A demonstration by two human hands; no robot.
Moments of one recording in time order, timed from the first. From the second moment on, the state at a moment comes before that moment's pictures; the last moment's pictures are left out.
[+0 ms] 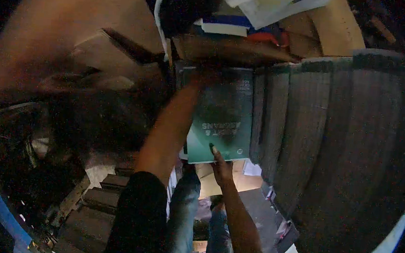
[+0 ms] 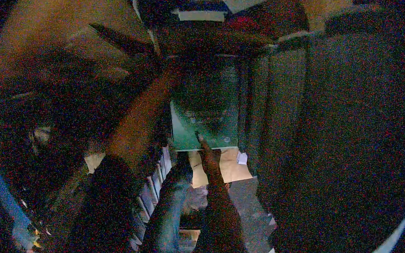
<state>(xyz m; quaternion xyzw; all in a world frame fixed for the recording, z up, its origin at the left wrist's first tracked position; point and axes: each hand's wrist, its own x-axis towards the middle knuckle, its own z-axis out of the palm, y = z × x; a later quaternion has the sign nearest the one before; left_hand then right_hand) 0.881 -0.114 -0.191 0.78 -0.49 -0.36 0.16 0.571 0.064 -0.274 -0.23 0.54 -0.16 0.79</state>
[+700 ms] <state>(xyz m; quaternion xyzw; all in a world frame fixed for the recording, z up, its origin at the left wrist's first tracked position) 0.926 -0.092 -0.161 0.84 -0.40 -0.24 0.28 0.553 0.031 -0.284 -0.34 0.51 -0.18 0.77</state>
